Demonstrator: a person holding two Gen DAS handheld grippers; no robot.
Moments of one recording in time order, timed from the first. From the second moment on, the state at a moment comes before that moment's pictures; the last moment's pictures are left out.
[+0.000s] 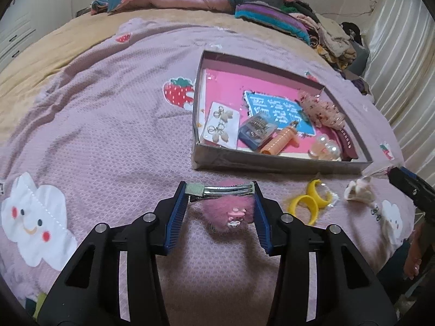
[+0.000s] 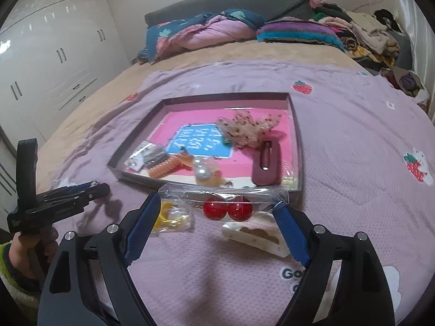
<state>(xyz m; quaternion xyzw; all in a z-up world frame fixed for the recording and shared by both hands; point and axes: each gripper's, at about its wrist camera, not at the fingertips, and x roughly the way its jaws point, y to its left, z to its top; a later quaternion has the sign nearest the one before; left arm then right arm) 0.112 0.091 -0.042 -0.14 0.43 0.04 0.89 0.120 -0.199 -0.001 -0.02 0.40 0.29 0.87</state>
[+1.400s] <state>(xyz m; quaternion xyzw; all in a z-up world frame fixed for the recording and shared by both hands) 0.185 0.063 0.026 -0.12 0.38 -0.01 0.92 0.169 -0.207 0.045 0.00 0.36 0.26 0.90</state>
